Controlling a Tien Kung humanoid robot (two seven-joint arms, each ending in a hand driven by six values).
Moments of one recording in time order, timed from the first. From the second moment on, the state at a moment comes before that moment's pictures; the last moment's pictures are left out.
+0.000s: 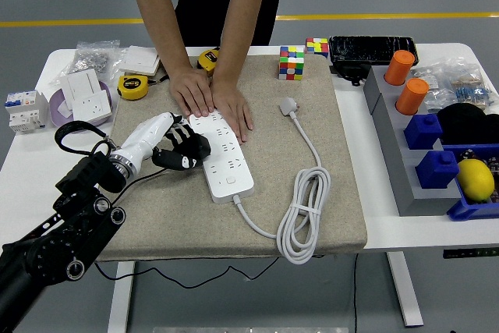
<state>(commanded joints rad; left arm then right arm) -0.36 0.12 -1.11 -1.12 1.98 0.03 0.09 0.09 -0.08 1.58 0.18 -1.57 -0.03 -0.12</state>
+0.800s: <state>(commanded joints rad) -0.36 0.11 -1.12 -1.11 1.90 -0.03 0.06 0.09 -0.08 1.58 0.18 -1.57 -0.03 -0.12</state>
